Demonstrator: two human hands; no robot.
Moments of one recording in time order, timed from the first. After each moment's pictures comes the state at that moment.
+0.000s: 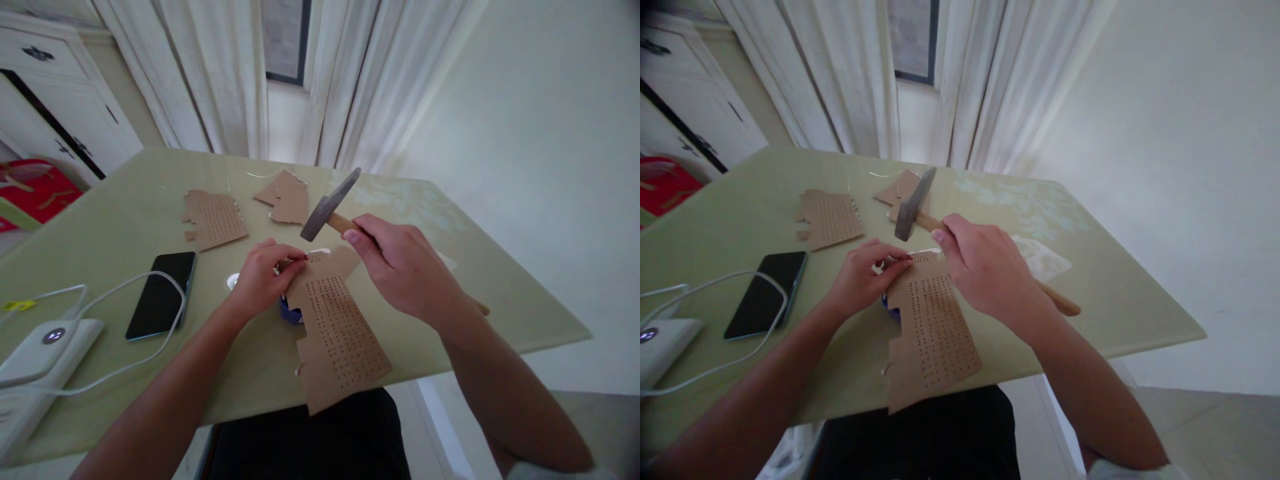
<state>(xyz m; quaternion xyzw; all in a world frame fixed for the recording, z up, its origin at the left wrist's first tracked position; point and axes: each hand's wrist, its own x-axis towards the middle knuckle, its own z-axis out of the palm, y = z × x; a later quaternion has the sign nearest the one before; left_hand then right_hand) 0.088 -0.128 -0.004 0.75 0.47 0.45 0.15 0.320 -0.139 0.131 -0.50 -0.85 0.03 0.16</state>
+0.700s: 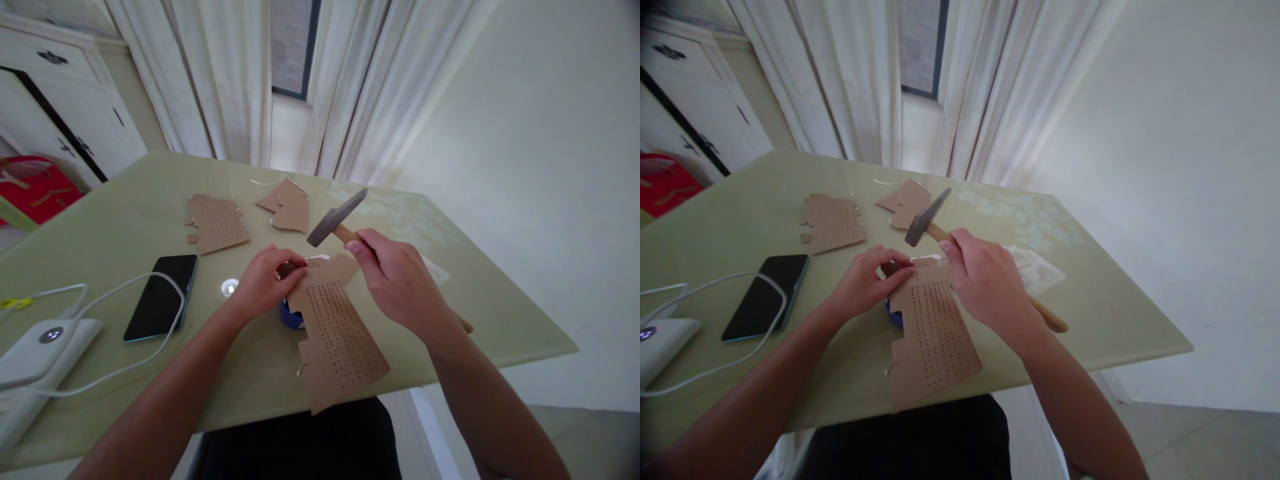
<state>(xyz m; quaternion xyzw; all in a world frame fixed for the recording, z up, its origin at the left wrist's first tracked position) 0.088 -0.126 -0.005 0.74 0.47 0.44 0.18 0.321 -0.142 0.116 -0.53 -0.83 0.03 0.18</state>
